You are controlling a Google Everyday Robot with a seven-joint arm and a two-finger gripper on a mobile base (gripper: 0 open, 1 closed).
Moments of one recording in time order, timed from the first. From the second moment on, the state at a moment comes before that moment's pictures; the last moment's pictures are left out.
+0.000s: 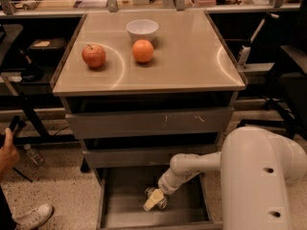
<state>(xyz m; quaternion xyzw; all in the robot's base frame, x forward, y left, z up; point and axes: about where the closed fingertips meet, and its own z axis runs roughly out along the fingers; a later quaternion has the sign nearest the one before) 0.502 -0.024 0.277 -0.40 0.88 0.23 0.06</state>
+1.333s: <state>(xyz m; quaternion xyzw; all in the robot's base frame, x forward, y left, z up) 0.514 -0.015 0.182 -0.39 0.89 0.23 0.07</state>
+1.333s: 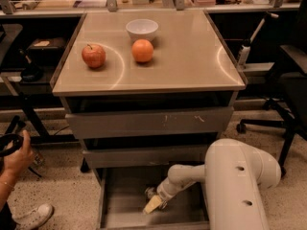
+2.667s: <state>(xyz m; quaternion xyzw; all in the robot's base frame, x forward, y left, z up) 0.518 -0.013 0.127 -0.38 0.89 0.25 0.08</state>
